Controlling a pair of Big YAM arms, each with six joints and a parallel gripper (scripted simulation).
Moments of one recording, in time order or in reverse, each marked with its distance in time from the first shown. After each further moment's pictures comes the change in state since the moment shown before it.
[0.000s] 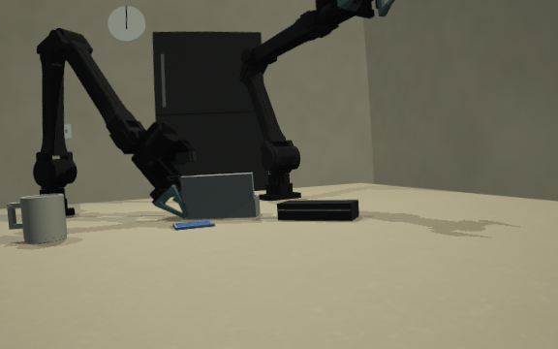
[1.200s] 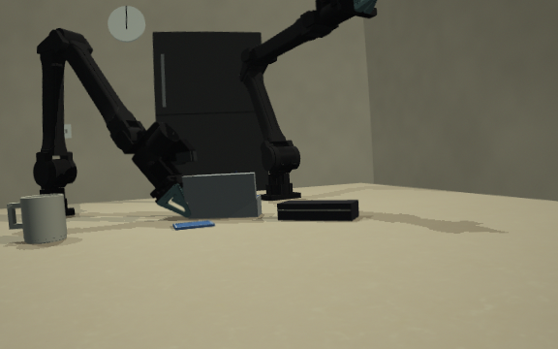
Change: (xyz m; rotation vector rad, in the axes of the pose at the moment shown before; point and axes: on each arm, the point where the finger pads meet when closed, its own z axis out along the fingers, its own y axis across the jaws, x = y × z) left arm 0.000 0.000 0.000 0.000 0.000 0.000; right arm -0.001 0.001 0.000 -0.001 -0.003 -0.001
